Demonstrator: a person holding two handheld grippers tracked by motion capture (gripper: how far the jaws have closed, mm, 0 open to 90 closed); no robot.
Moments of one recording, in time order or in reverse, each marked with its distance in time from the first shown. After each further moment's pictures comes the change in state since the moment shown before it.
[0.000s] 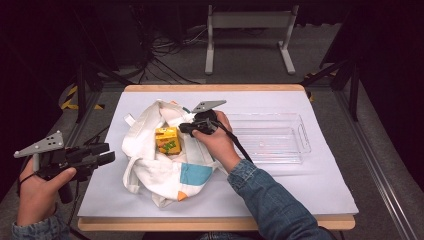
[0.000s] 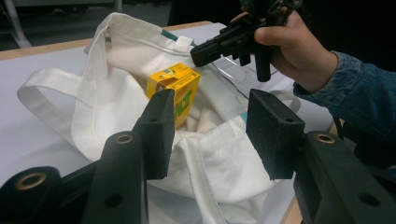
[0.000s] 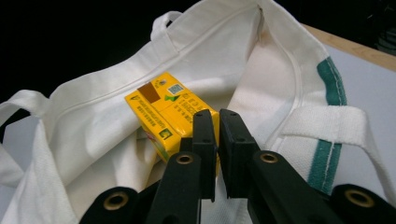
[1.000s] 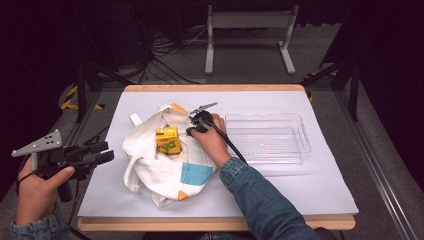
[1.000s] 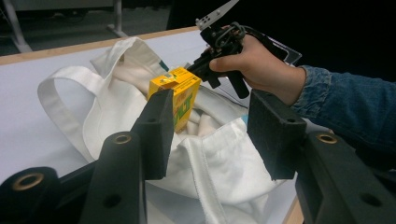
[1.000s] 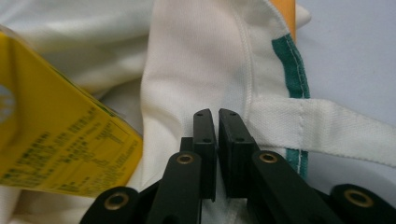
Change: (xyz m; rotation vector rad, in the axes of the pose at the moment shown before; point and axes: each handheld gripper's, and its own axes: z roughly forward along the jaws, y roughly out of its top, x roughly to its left) left arm 0.002 0.002 -0.001 -0.013 -0.005 -0.002; right arm -0.035 -0.026 0.047 0.190 -0.168 0.155
